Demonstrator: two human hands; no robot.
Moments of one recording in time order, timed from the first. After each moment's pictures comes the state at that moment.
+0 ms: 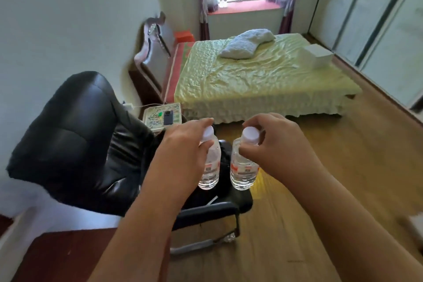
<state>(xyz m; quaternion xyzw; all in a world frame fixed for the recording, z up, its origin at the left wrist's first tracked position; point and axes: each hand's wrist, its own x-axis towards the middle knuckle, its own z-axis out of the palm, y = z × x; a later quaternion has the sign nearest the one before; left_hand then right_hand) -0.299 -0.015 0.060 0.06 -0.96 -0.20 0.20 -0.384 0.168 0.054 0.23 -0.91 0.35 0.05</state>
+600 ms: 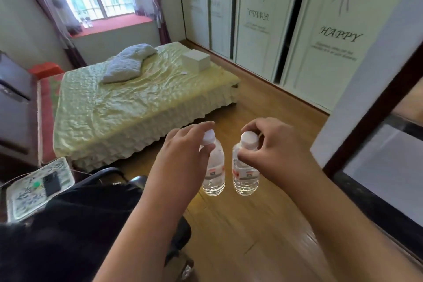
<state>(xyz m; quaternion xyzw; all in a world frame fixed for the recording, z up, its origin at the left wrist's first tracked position) -0.458 0.169 0.056 -0.20 -0.93 -0.28 0.12 -0.426 0.365 0.059 -0.04 -0.93 0.31 0.17</state>
